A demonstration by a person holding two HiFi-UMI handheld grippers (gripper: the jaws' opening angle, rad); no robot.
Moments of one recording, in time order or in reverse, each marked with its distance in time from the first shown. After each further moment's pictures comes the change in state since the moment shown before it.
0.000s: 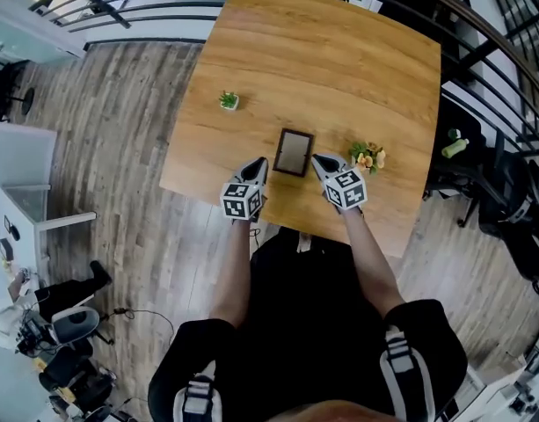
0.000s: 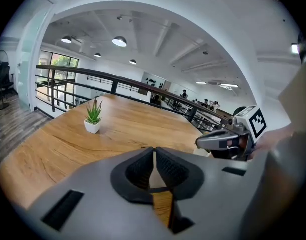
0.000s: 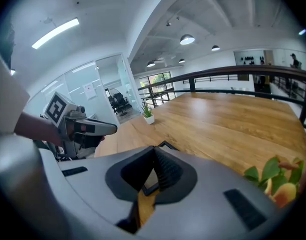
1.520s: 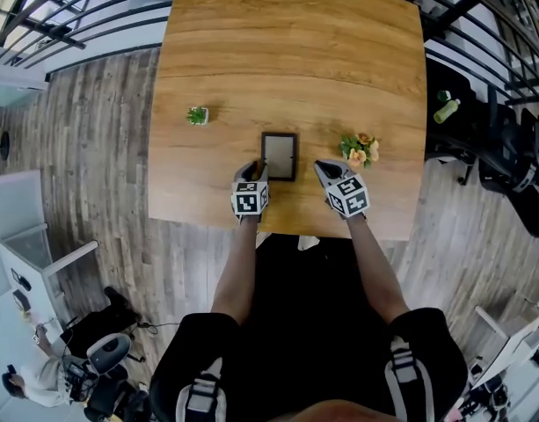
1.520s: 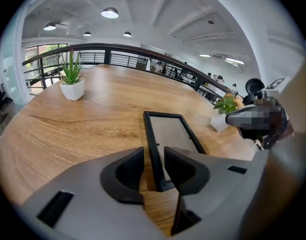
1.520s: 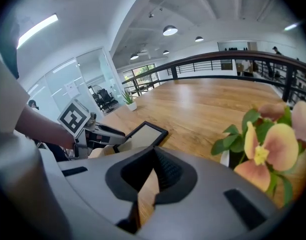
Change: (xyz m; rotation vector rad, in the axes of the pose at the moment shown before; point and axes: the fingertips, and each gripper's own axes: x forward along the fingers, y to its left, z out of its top) left arm 0.094 0.026 -0.091 0.064 0.328 0.034; right arm -0.006 -0.041 -0.058 0.136 0.095 -0.130
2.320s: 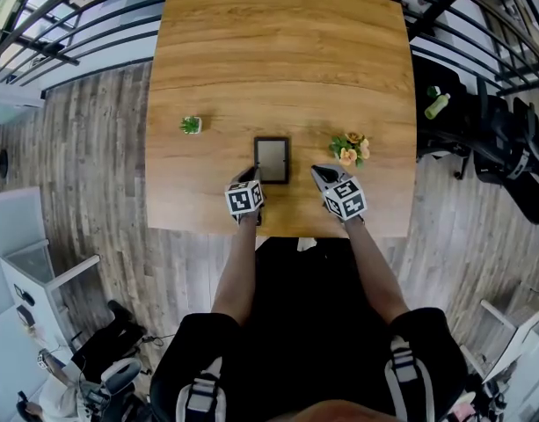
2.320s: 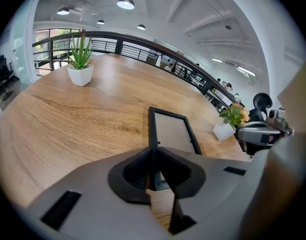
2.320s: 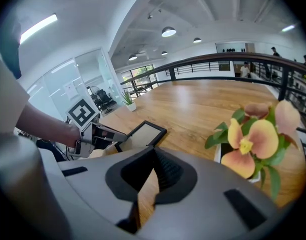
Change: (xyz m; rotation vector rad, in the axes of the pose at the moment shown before) left arm 0.005 0.007 -0.004 -0.165 0.053 0.014; right arm -0.013 -0.001 -0.005 0.008 -0.008 -0.021
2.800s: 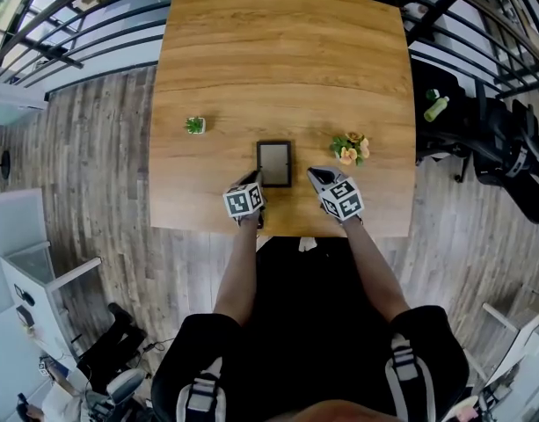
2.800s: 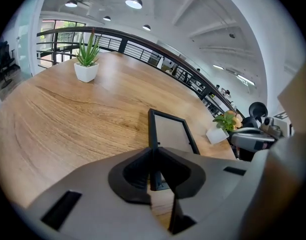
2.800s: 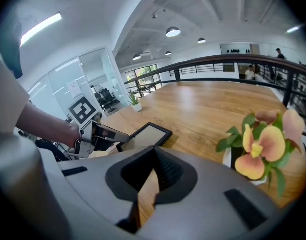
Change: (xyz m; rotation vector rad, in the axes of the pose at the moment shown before) left arm -0.015 -0.006 -0.006 -0.072 -0.006 -0.046; right arm 0.000 0.019 0.004 -0.031 -0.005 0.029
